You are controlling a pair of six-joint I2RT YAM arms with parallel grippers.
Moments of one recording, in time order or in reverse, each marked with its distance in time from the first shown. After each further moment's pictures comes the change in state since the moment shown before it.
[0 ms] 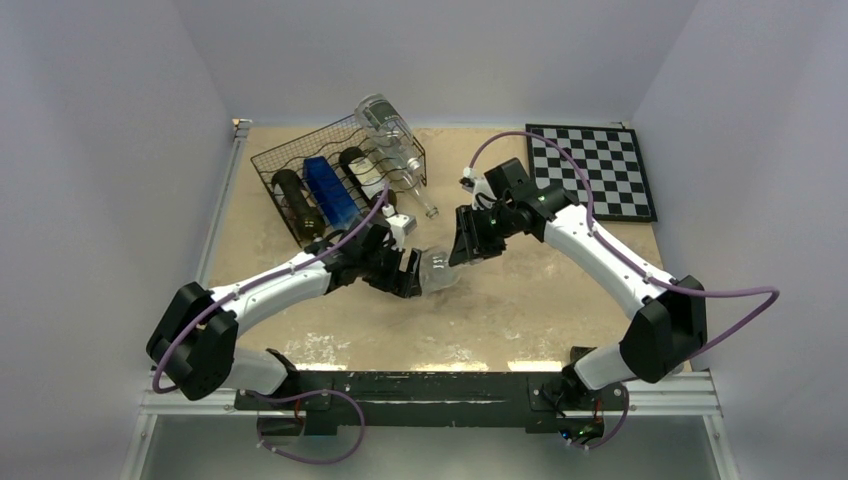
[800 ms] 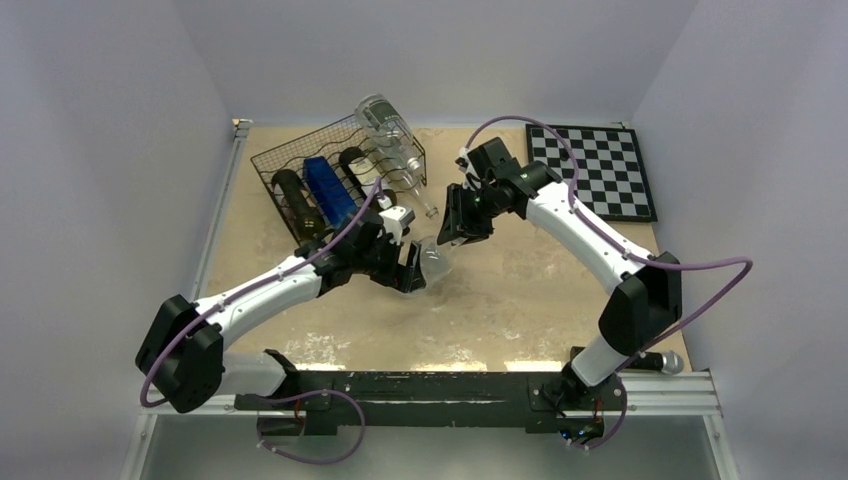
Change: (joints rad) left arm 0.005 -0.087 0.000 0.042 0.059 0.000; right arm 0.023 0.165 0.237 -0.073 0.128 0.192
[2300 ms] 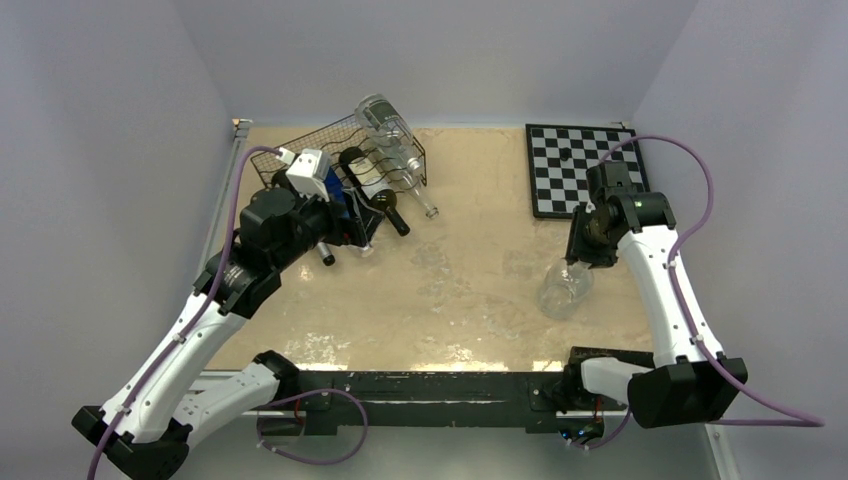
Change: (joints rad) left arm 0.122 -0.407 0.260 -0.179 -0.278 -0.040; right arm -0.486 -0.425 -0.232 -0.365 0.460 -0.258
